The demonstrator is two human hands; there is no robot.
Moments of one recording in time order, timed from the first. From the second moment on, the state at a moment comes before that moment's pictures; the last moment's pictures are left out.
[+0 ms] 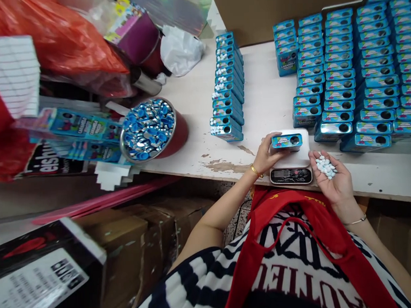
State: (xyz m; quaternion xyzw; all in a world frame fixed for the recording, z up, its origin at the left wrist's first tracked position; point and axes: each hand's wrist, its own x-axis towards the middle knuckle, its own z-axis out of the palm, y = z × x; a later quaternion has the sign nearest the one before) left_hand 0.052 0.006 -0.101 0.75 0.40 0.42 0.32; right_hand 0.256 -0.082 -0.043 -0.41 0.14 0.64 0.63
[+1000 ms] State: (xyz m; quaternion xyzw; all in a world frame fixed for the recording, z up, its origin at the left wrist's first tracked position) left_hand 0.155 -0.075 -0.060 0.92 0.30 0.17 0.17; right_hand 0.260 -0.107 -0.048 -0.44 0.08 0.65 0.62
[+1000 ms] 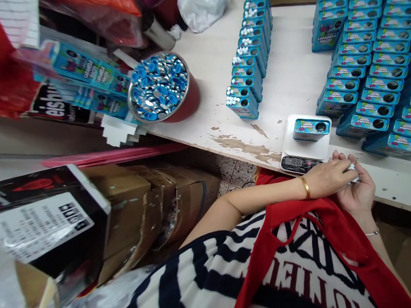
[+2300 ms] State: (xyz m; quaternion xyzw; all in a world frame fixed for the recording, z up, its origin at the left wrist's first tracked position) left_hand 0.076 -0.009 0.016 0.86 0.35 0.30 0.20; right_hand 0.248 -0.083 -0.042 -0.36 0.11 0.68 0.62
